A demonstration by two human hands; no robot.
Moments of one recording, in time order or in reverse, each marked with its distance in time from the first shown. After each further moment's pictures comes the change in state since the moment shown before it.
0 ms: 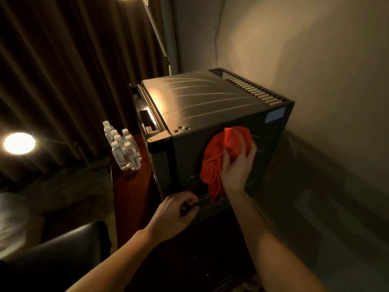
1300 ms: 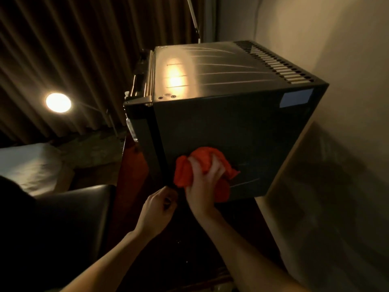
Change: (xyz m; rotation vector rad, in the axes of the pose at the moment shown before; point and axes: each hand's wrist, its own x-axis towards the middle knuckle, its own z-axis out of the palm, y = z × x) left_hand -0.019 -0.013 0.088 -0.013 0.367 -0.412; right_hand -0.081 0.065 0.028 -0.088 -0.465 -0.215
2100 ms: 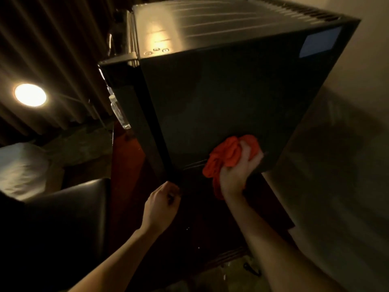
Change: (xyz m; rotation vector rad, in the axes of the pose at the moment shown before) left_hand -0.001 -0.048 0.026 0.092 -0.074 -0.094; right_hand -0.009 0.067 0.008 0.158 0.356 0.428
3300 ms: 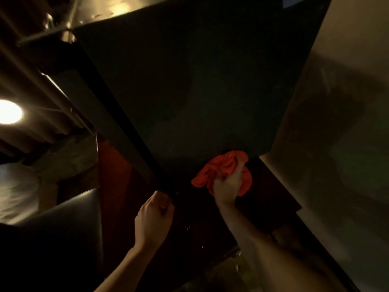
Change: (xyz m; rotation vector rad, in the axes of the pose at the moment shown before) left_hand -0.009 -0.021 0.021 0.125 0.027 -0.075; right_hand -0.041 0.087 0.025 0.112 -0.035 0.330
